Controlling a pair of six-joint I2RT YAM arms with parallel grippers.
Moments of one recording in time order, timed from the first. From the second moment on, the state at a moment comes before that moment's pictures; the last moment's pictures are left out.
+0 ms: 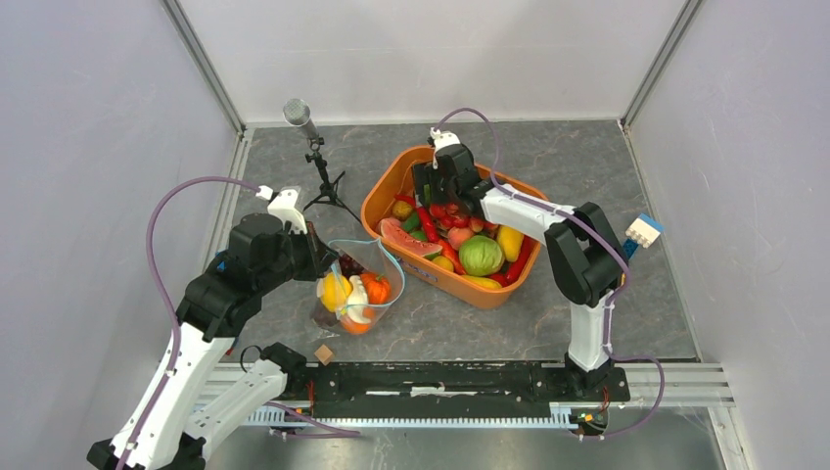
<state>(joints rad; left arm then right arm) -0.47 0.71 1.05 -0.90 0.02 -0.44 0.61 1.96 1.41 -0.09 0.11 0.26</state>
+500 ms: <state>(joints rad) -0.47 0.72 1.04 -0.89 0.03 -0.44 0.61 2.12 1.54 -0.07 0.21 0.29</state>
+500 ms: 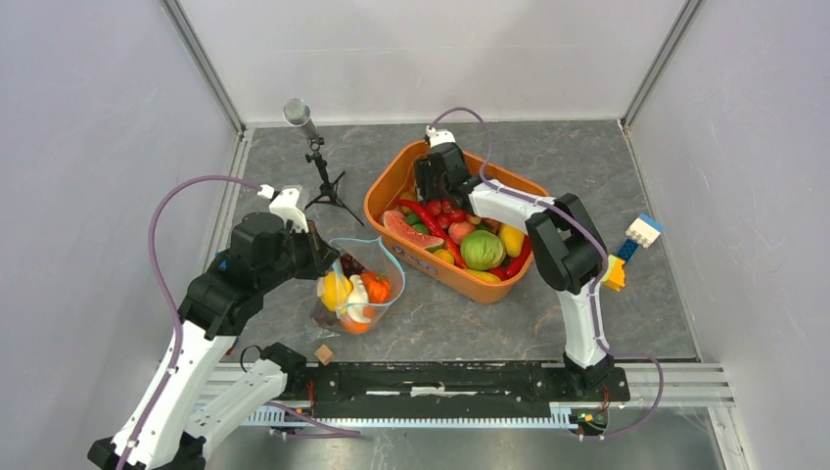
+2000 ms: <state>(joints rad) -0.47 0.68 1.03 -0.89 0.09 -0.44 1.00 1.24 0.89 0.26 -0.37 0.12</state>
